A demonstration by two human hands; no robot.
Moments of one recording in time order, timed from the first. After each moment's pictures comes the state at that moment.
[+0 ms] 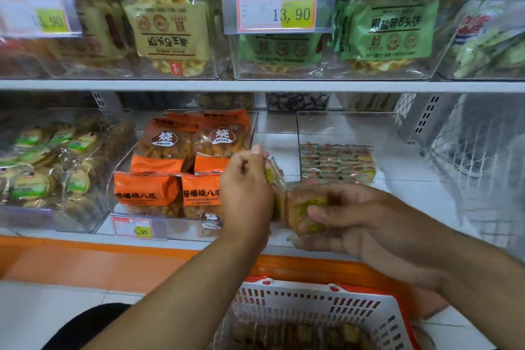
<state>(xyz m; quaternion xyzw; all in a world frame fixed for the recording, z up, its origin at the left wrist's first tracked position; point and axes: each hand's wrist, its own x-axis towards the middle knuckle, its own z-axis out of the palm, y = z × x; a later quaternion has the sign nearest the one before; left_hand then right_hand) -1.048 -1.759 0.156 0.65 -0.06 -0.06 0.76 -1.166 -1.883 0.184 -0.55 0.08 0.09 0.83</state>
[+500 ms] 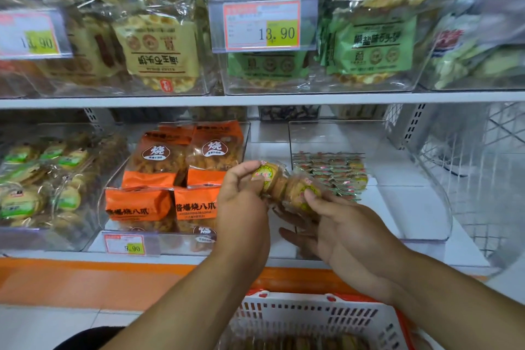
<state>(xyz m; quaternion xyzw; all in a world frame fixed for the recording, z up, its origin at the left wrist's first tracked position) -1.056 -1.760 0.163 0.50 -0.02 -0.16 0.85 -1.141 -1.862 0.160 -0.42 0.21 -0.06 0.88</state>
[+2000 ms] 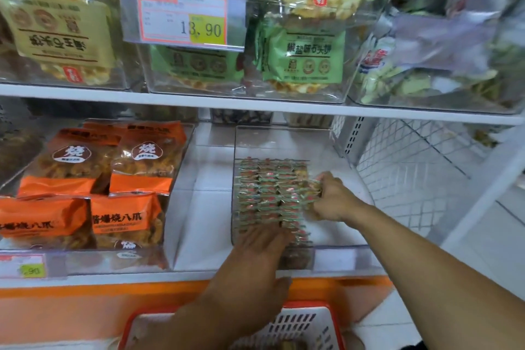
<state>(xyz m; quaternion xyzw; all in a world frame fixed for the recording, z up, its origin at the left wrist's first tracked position) -1.093 -1.797 0.080 0.80 -0.54 -0.05 0.25 -1.122 -2.044 0.106 -0.88 0.36 0.02 0.32</state>
